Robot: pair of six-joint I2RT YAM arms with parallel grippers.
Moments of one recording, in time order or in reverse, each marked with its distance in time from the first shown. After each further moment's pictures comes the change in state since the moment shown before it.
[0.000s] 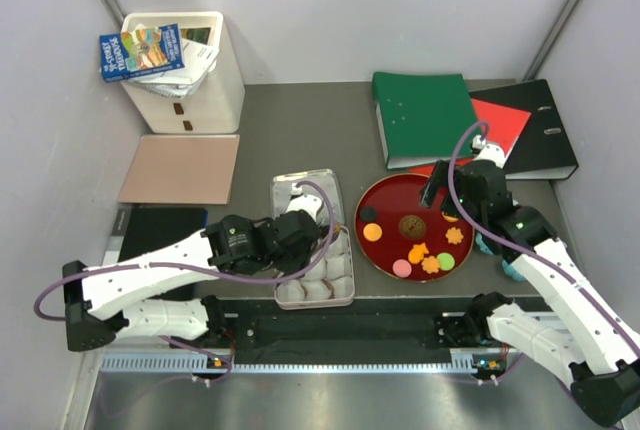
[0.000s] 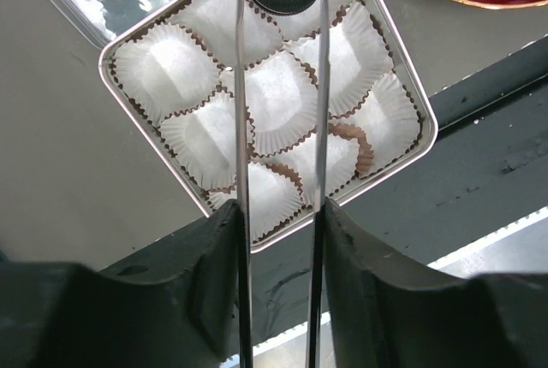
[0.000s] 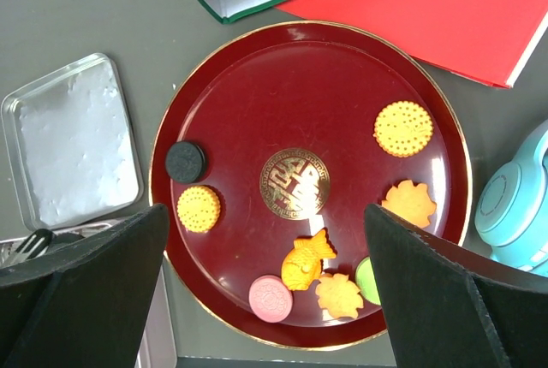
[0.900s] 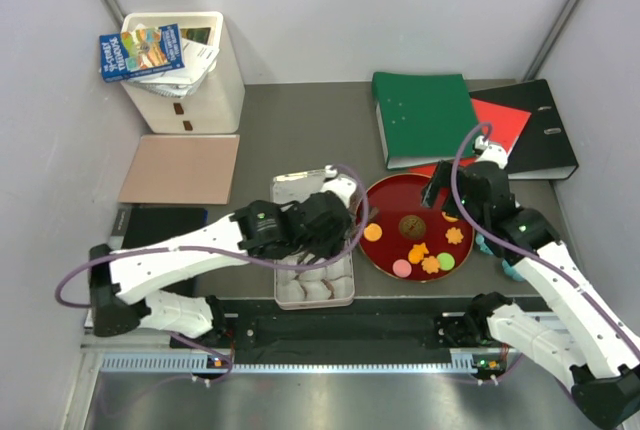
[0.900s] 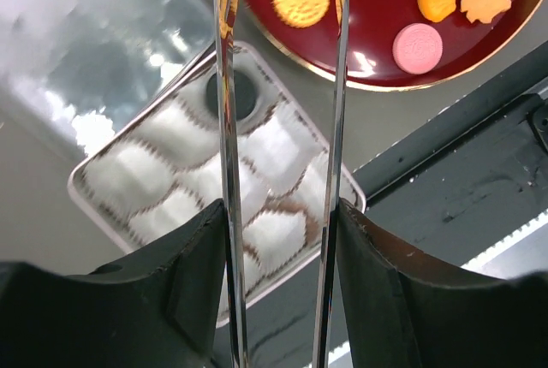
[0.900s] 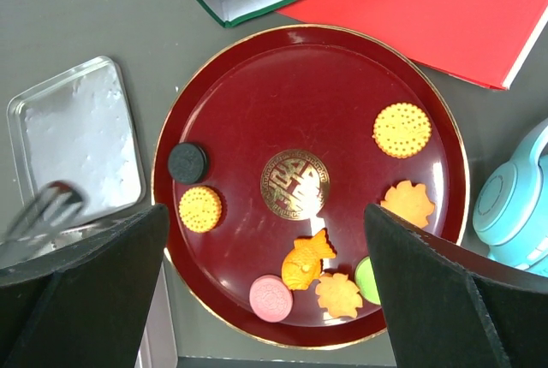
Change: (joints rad) left arm -0.001 0.160 0.158 0.129 0.003 0.111; right arm 0.000 -0.019 0.000 -0.003 0.003 -0.002
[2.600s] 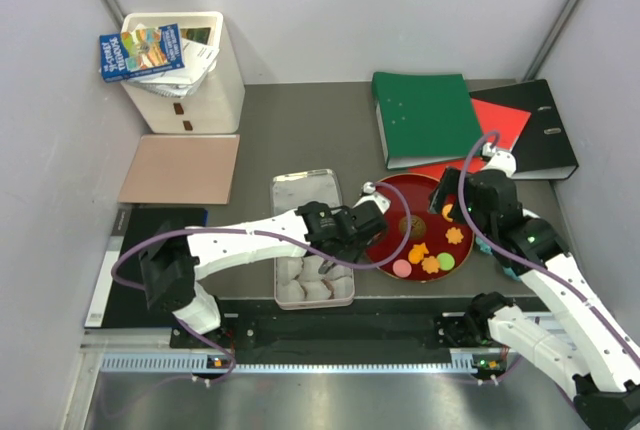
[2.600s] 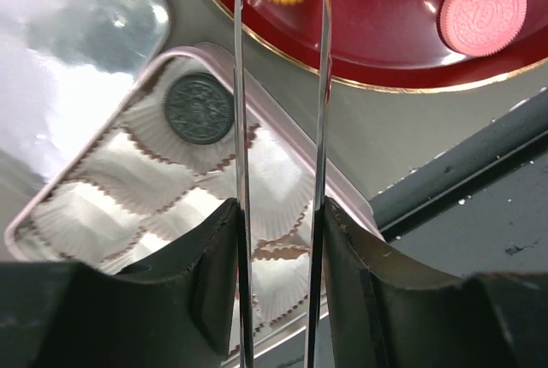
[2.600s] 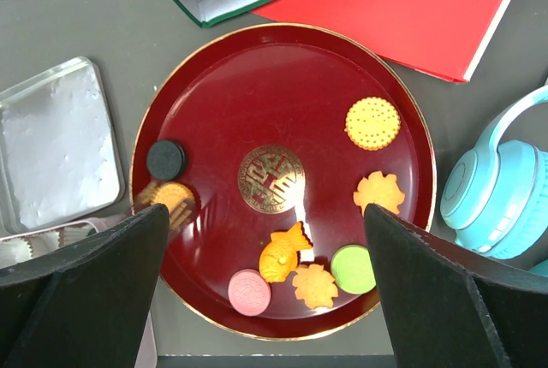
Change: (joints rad) left arm -0.008 0.351 0.035 0.100 0.041 0.079; right arm 0.000 -0.079 -0.020 -0.050 0.044 -0.020
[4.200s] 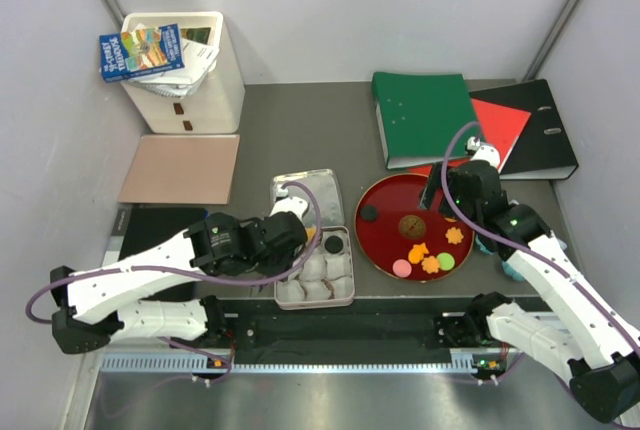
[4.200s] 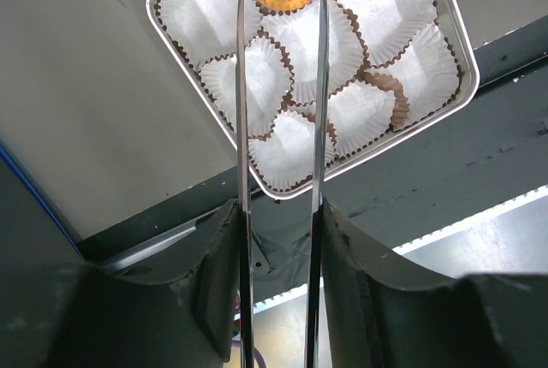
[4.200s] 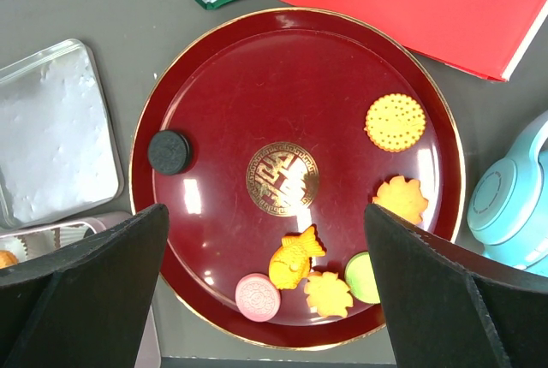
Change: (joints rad) left arm 0.000 -0.557 -0.127 -0.438 -0.047 -0.225; right arm 0.000 0.126 0.000 0.059 -0.042 0.003
